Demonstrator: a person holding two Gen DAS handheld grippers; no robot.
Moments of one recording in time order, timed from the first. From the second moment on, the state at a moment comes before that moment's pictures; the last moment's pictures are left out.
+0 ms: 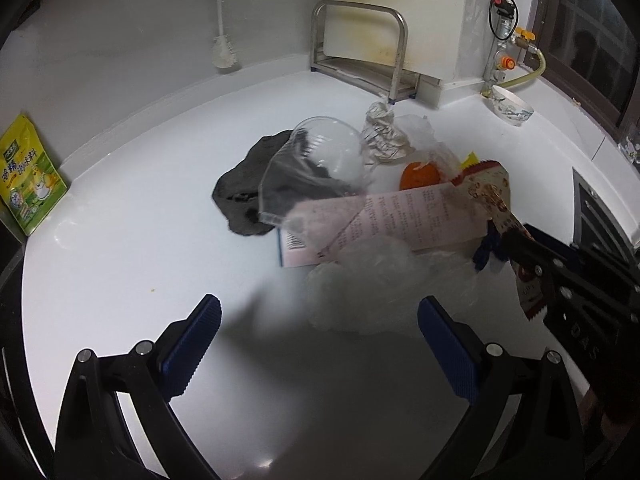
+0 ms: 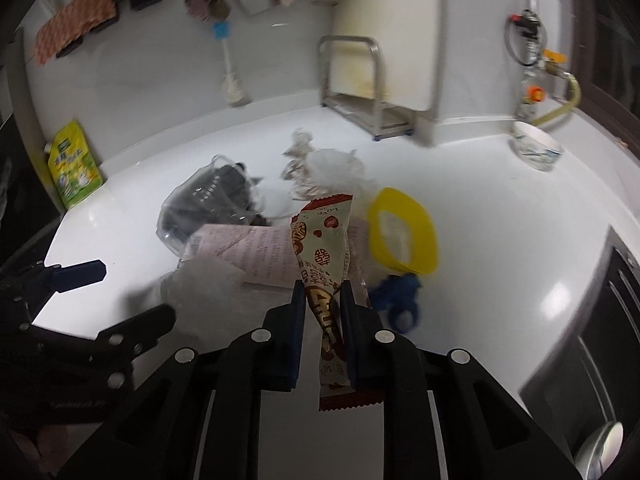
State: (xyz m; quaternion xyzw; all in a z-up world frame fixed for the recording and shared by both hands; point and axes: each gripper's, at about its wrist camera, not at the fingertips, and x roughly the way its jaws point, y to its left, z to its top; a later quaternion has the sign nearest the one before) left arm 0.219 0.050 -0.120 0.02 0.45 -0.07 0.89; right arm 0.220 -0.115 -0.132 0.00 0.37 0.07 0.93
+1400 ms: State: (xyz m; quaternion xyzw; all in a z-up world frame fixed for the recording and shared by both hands) left arm 0.183 0.020 -0.109 0.07 0.45 -0.10 0.88; right arm 0.090 -0.162 -0.124 0.09 0.40 -0.02 0.91
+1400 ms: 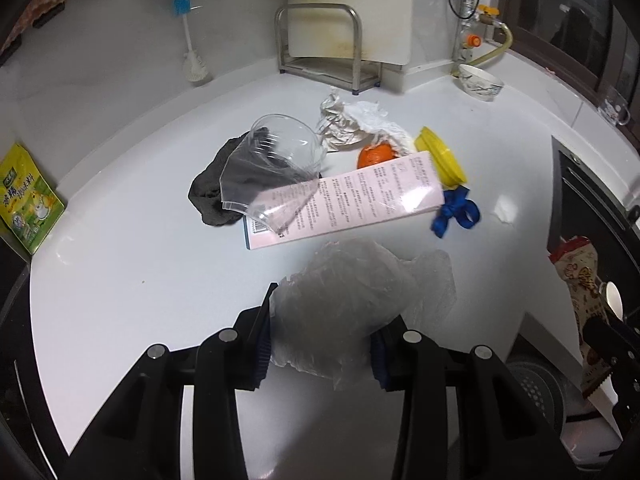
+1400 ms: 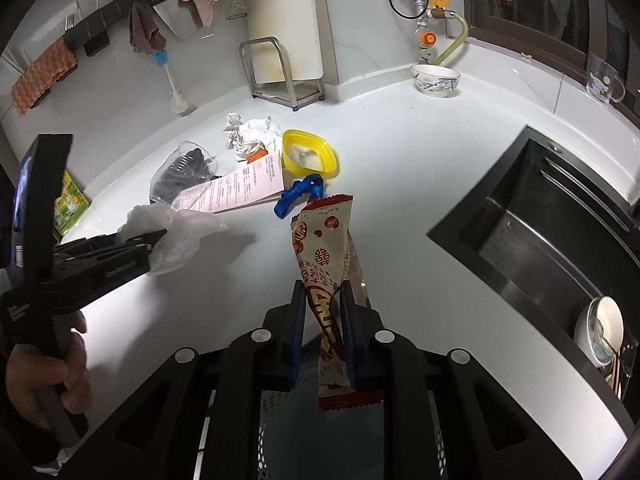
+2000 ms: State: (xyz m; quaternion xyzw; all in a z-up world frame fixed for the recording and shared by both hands) left arm 0.071 -0.027 -0.080 0.09 0.44 -0.15 0.88; right arm 0.007 -0.196 -0.132 0.11 0.42 0.00 0.90
